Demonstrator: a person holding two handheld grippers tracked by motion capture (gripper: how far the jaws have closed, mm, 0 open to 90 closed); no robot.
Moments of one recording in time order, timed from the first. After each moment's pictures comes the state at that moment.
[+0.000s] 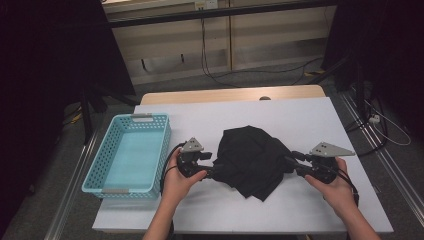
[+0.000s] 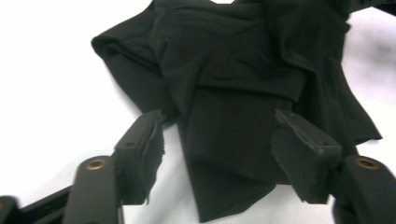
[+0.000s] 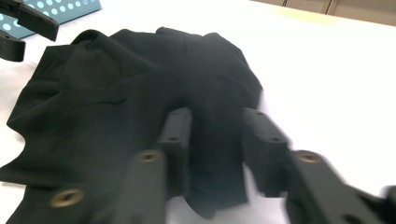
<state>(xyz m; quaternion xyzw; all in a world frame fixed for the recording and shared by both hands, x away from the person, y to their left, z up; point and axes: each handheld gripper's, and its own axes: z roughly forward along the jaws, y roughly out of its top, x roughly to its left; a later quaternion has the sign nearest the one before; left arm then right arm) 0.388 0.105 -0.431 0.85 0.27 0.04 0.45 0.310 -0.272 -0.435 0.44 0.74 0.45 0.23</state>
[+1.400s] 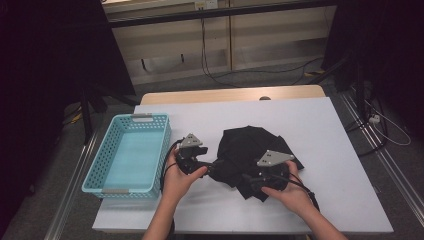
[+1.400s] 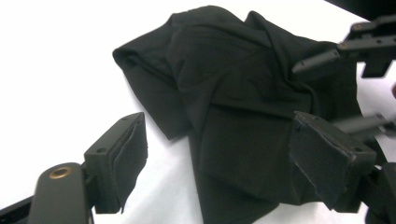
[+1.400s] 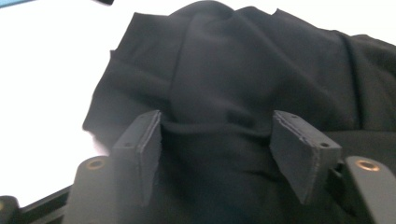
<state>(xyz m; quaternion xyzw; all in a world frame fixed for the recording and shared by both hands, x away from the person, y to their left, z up) 0.390 0.106 -0.420 0.83 0.31 0.06 0.45 0.325 -0.164 -0.453 0.36 0.81 0.42 0.19</state>
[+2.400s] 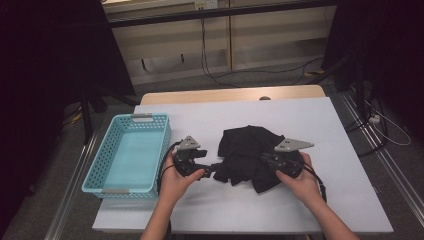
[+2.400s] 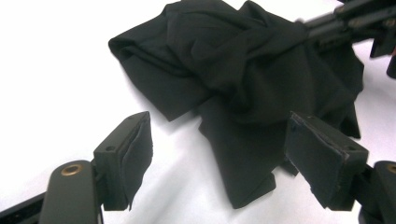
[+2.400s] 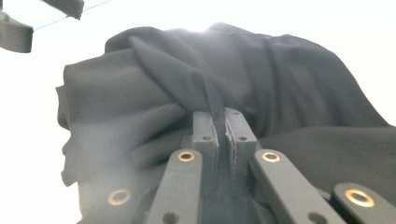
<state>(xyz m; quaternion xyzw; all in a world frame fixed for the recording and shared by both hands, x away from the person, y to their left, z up) 0.388 0.110 -0.421 0.84 0.30 0.05 0.45 0.343 -0.209 -0.442 0.41 0.77 0.44 0.19</state>
